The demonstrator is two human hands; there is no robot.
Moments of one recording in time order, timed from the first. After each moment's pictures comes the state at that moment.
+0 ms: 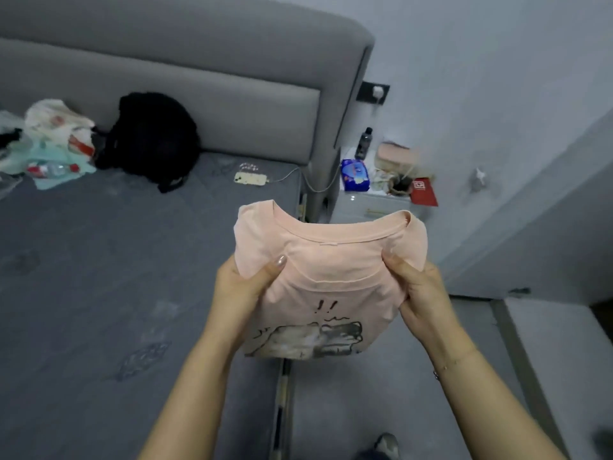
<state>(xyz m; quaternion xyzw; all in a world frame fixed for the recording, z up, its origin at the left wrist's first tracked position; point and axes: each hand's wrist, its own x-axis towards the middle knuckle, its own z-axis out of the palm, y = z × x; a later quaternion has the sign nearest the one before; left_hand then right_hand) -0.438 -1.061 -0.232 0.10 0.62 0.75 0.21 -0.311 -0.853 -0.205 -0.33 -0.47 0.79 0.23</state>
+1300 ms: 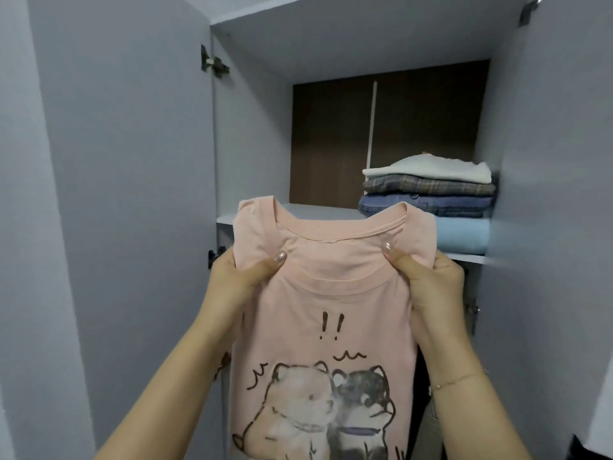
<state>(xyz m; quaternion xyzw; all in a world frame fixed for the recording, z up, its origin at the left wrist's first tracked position) -0.024 -0.311 0.094 0.56 0.28 0.63 0.45 0.203 -0.368 0.103 -0.32 -0.41 0.27 0.81</state>
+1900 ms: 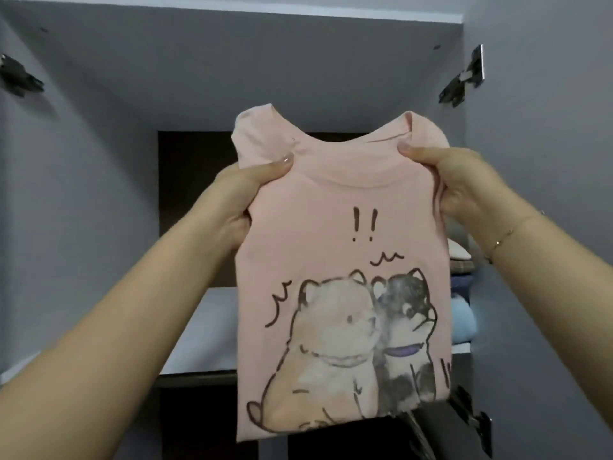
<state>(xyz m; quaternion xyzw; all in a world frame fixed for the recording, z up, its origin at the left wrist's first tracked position) 0.084 -0.079 0.322 0.58 0.03 0.44 0.68 0.278 -0.233 0.346 -0.44 -0.35 0.08 0.82</state>
